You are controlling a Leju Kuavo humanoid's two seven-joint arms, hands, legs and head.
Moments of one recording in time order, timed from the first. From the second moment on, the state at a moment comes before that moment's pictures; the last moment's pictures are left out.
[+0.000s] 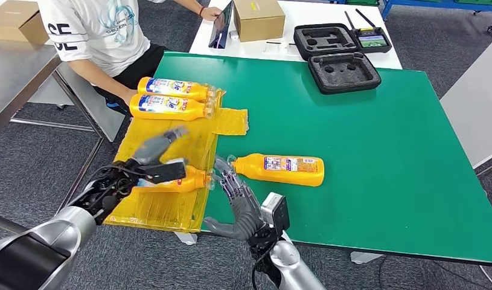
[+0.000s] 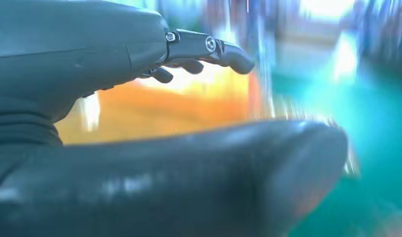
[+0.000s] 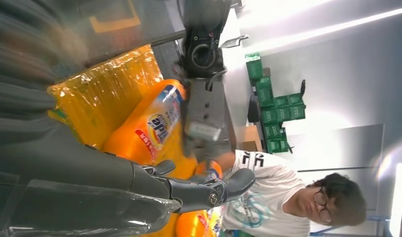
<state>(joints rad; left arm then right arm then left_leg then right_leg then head) -0.75 0.14 -0.57 -0.52 -0.72 0.19 -0.60 -0.24 0.21 0.58 -1.08 -0.02 0.13 -0.65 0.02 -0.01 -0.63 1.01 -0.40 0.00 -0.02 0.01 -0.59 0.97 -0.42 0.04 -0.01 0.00</state>
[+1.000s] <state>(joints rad) -0.38 -0.02 0.03 -0.98 -0.06 0.48 -0.70 -0.33 0.03 0.51 -1.20 0.53 -0.21 -0.41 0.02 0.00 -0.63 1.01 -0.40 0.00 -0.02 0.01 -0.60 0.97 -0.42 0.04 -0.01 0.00</state>
